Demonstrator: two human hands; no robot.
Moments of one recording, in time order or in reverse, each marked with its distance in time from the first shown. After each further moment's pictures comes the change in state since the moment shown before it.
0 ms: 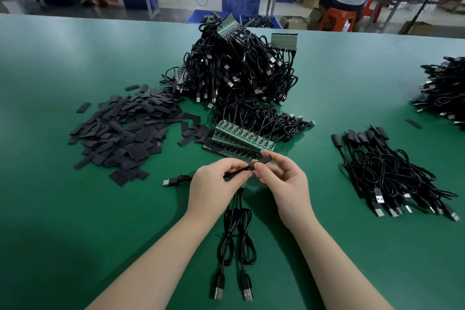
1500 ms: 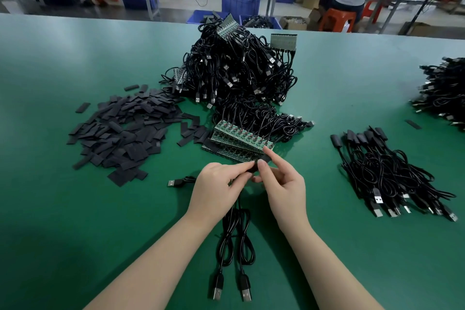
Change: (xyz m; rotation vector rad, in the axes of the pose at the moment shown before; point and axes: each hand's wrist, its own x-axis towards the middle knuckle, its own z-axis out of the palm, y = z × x) left_hand -0.004 0.011 -0.001 0.160 0.011 0.217; right_hand -0.009 0.000 0.008 -0.142 0.088 -0.097
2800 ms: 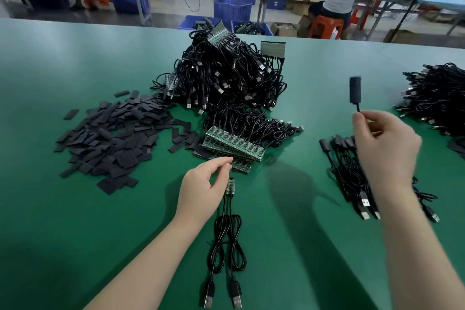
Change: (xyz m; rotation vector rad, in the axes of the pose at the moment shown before) left_hand 0.005 -0.017 0.004 -0.214 0.028 -0.224; right_hand 0.073 -0.090 -0.120 -0.841 0.508 -0.313
